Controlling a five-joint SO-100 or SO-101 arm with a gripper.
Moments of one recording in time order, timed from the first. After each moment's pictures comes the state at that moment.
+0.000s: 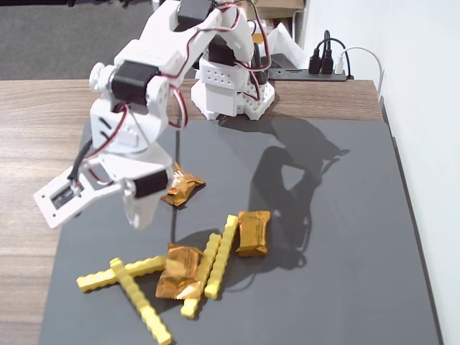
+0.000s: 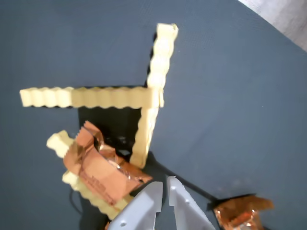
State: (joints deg) arm 20.0 66.7 58.3 82.9 -52.6
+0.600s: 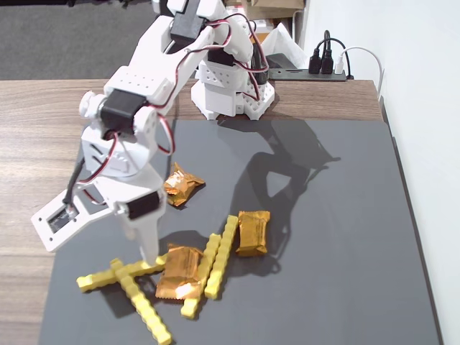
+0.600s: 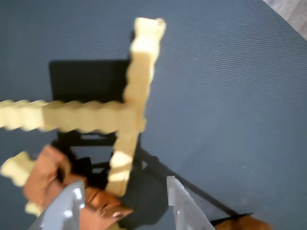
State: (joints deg) arm 22.3 58.7 55.6 82.4 -54.7
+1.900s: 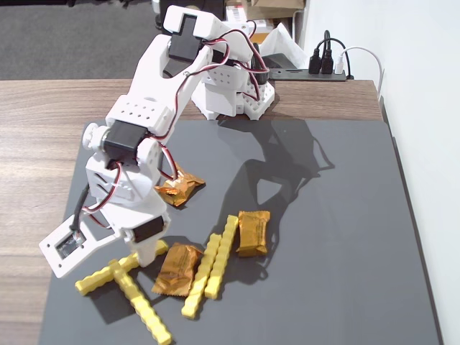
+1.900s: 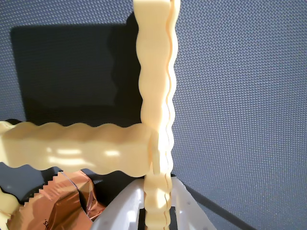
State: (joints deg) arm 20.8 50.5 51.5 80.4 -54.8
